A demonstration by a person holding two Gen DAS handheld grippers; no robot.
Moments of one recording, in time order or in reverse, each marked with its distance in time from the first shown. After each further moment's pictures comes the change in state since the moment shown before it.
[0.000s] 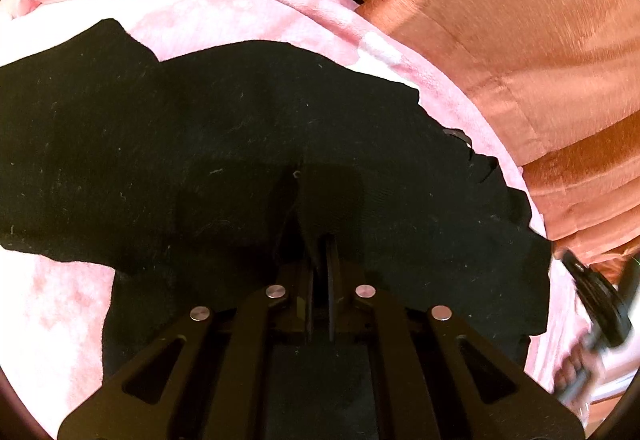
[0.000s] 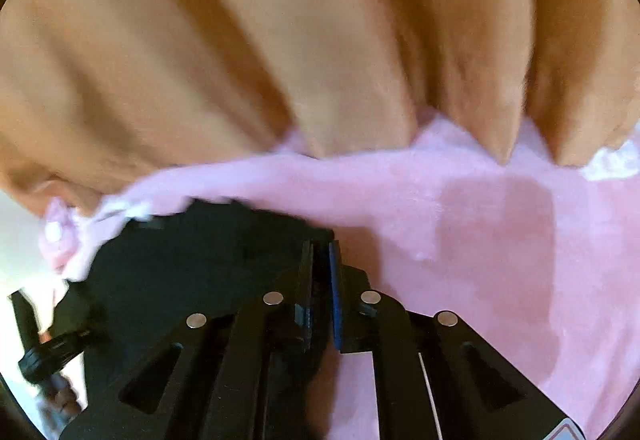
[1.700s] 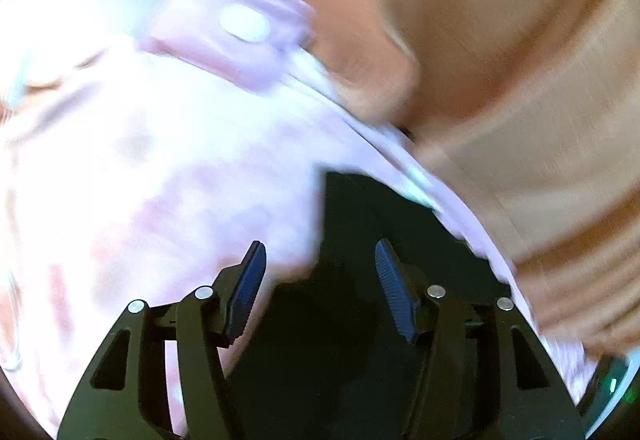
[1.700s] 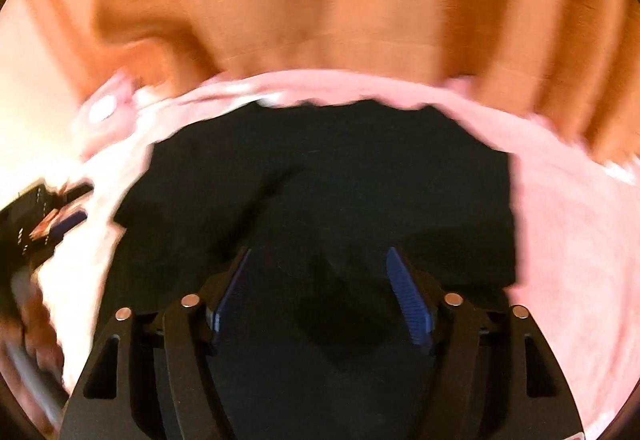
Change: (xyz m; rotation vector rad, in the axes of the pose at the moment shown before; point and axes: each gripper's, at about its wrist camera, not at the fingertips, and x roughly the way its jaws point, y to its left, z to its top) left arm -0.112 0.035 -0.004 -0.222 -0.351 0.112; right arm 0.000 0.178 -0.087 -0.246 0.140 0.036
